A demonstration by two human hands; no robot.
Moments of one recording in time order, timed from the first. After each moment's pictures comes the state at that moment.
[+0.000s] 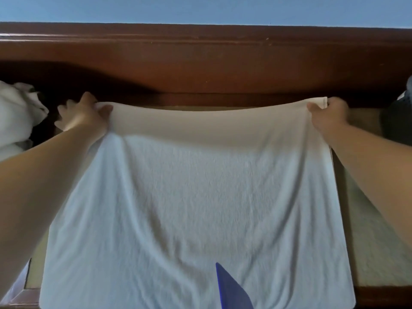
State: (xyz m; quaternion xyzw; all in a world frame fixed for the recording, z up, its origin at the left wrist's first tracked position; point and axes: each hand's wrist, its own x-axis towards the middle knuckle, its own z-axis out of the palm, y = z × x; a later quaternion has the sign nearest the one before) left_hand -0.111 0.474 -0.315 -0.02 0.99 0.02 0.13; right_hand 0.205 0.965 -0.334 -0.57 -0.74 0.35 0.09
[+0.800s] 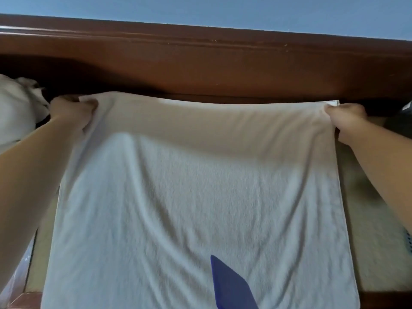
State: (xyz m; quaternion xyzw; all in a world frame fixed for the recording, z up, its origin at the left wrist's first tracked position) left_hand -0.145 0.443 -0.322 -0.20 0.88 0.41 0.13; right_hand 0.193 0.974 -0.315 -0.64 -0.65 0.39 0.09
